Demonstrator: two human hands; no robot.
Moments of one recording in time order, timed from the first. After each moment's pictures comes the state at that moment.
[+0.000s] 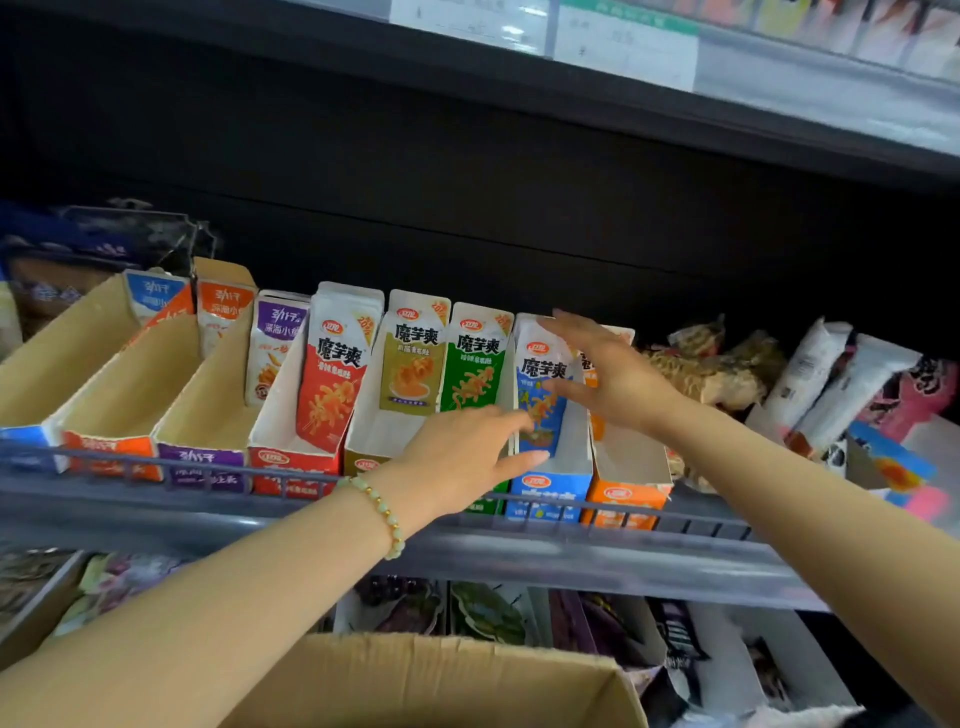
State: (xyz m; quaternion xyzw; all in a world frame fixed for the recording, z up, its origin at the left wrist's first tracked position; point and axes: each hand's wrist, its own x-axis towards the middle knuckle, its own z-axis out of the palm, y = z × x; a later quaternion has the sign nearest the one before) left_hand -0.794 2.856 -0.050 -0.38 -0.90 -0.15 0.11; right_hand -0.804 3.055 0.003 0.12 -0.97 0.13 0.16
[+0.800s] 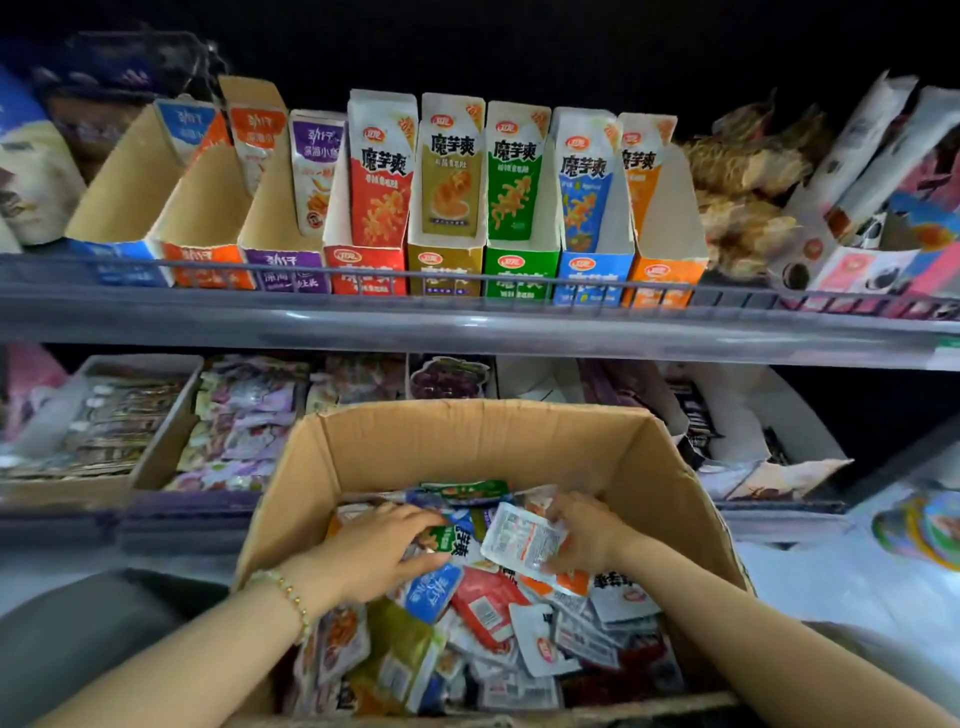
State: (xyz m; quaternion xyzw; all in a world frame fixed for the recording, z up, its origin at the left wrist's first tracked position) left_hand -0.646 2.703 -0.235 -0.32 -0.90 -0.09 -0.27; right_hand -0.615 2.970 -0.263 -0.02 -0.95 0.18 -0.27
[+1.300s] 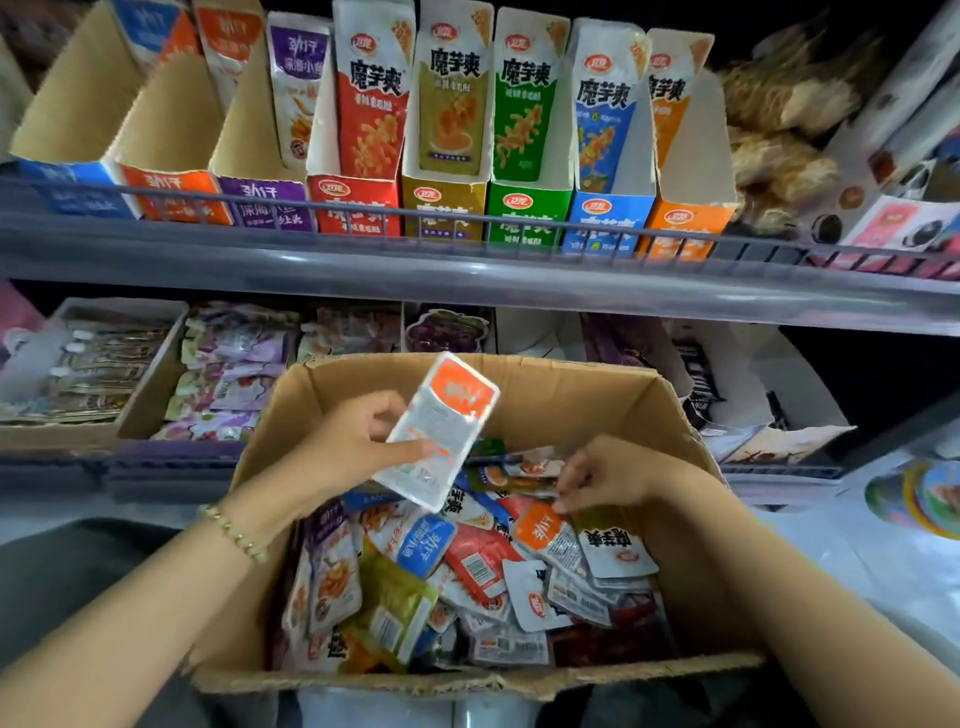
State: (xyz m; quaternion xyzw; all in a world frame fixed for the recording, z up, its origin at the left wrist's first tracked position) left_hand -0.666 2.702 -0.205 -0.11 -0.80 -0.54 -0.22; right_hand -0.622 2.995 -0.219 0.04 -0.91 0.24 -0.34
